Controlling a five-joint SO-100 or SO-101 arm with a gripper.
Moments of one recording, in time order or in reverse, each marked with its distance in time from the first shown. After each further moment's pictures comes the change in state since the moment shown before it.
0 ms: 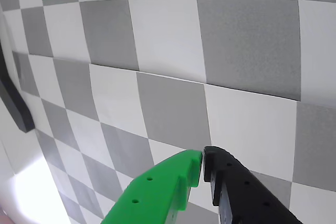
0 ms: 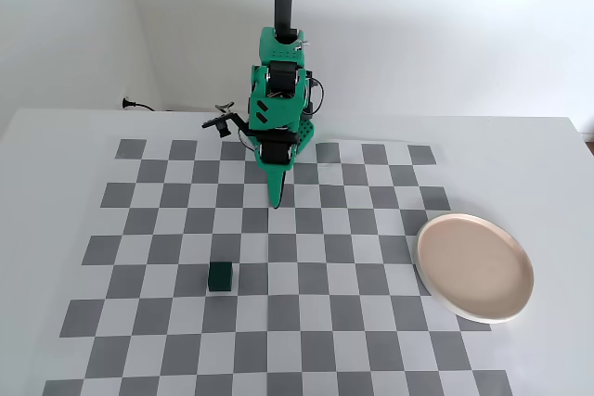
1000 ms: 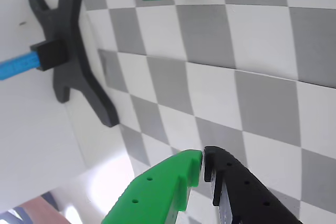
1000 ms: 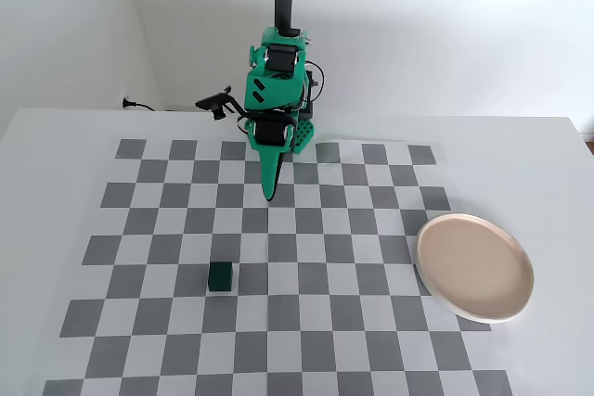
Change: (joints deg) arm 3.1 -0.4 -9.8 -2.5 0.0
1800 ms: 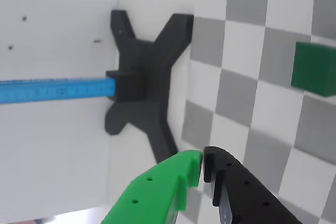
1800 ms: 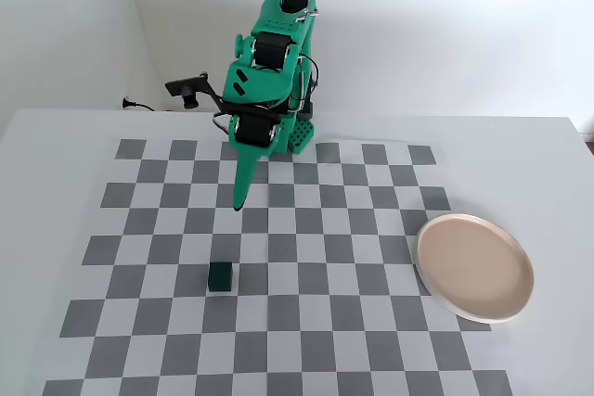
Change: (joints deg) arm 7.4 -39.1 -22.6 -20.7 -19.2
